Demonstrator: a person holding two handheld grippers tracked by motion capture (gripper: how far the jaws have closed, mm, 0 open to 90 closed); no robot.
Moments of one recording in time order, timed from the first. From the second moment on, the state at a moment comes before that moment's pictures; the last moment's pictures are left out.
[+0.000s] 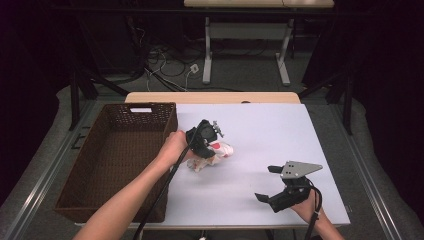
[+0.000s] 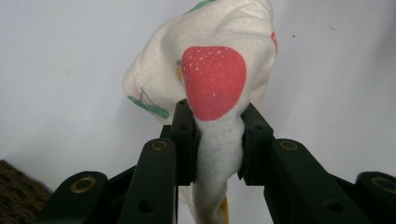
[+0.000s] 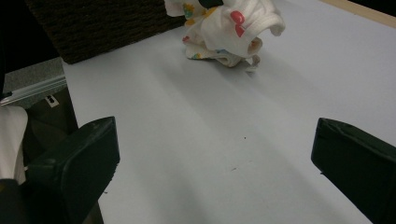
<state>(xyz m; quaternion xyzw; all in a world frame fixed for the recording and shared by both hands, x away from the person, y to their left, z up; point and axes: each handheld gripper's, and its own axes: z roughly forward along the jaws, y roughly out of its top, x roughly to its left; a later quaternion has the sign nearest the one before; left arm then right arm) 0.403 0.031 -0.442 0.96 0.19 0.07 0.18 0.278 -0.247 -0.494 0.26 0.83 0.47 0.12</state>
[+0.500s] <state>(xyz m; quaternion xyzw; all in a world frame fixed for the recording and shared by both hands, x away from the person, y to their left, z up) 0.409 0.032 -0.453 0.96 0.21 0.07 0.19 0.278 -0.248 -0.494 0.26 0.83 0.48 0.12</state>
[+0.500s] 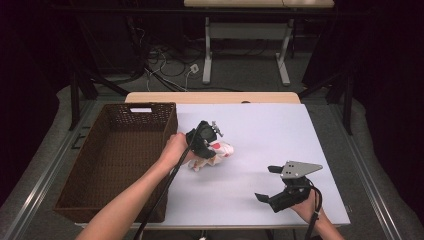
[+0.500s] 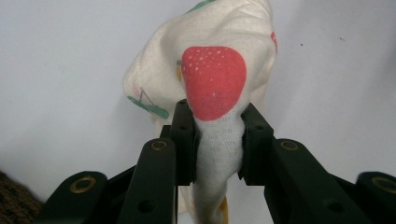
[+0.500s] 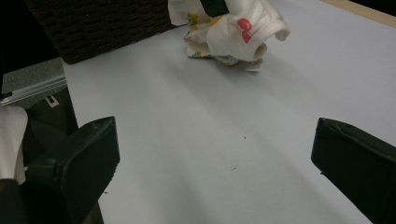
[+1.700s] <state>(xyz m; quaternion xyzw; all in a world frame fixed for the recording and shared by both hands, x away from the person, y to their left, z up) 0.418 0.024 -0.480 0.94 0.26 0.04 0.22 0.278 -0.247 -0.494 0.26 0.83 0.48 0.12</state>
